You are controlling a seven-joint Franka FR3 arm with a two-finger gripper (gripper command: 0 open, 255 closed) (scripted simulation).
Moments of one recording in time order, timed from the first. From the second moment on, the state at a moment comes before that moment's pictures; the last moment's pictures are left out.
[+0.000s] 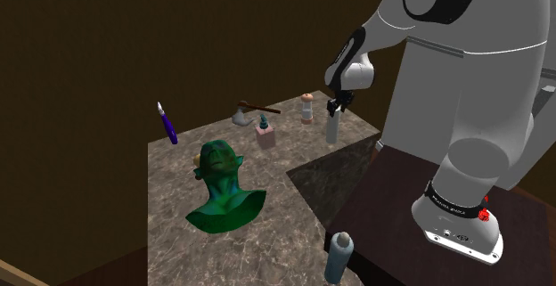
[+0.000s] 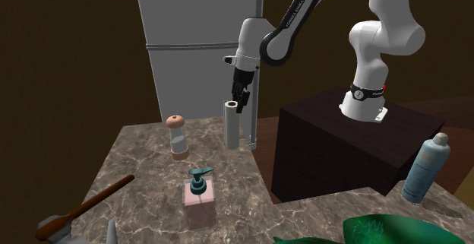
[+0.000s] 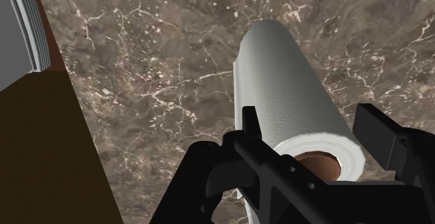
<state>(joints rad) -0.16 0.31 -0.31 -2.35 0.35 2.82 -0.42</state>
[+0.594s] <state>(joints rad) -0.14 0.27 -0.33 -2.35 0.31 2.79 -0.39</state>
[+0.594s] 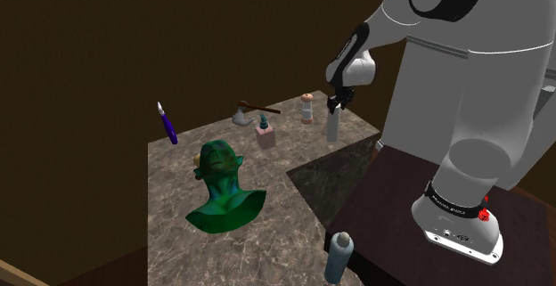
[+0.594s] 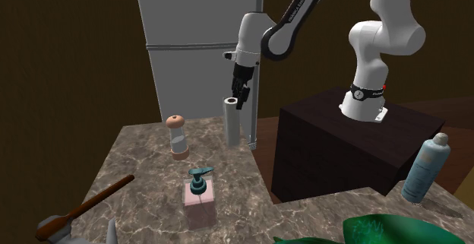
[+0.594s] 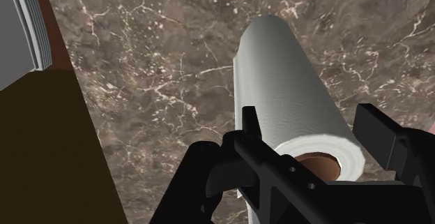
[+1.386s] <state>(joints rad) -0.09 0.12 -0.41 -2.34 0.16 2.65 -0.27</state>
